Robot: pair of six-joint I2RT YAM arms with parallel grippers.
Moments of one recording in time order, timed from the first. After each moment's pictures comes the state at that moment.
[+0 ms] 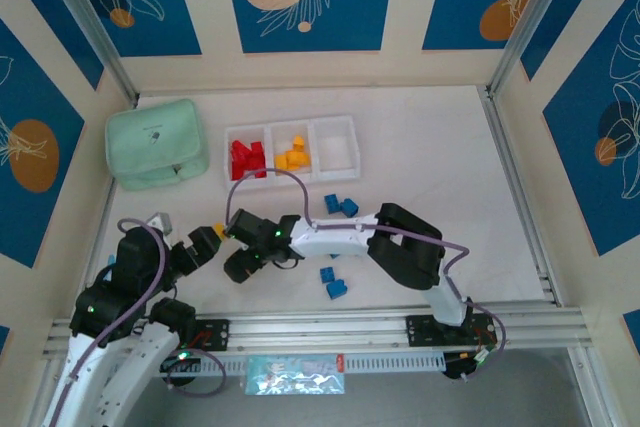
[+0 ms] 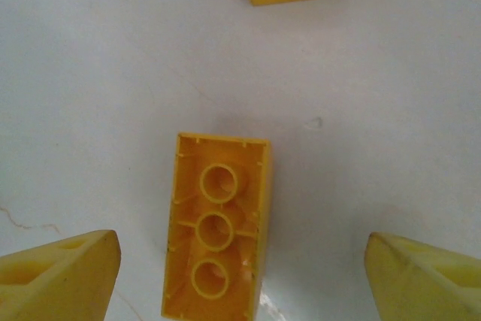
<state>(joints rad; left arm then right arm) -0.34 0.34 0.73 -1.12 0.05 -0.87 1.23 2.09 1.47 -0.40 -0.03 0.37</state>
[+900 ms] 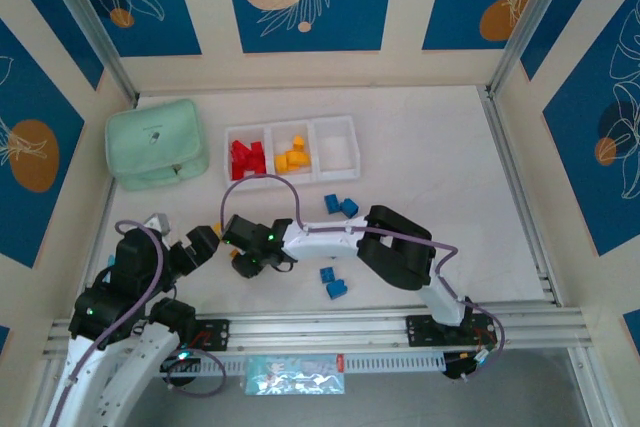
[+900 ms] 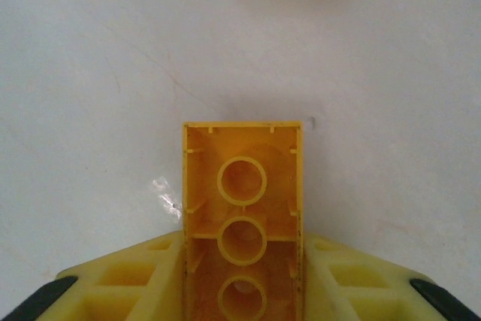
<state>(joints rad) -0.34 0.33 0.73 -1.12 0.04 -0.89 1.24 2.13 1.50 -0.43 0.03 0.31</state>
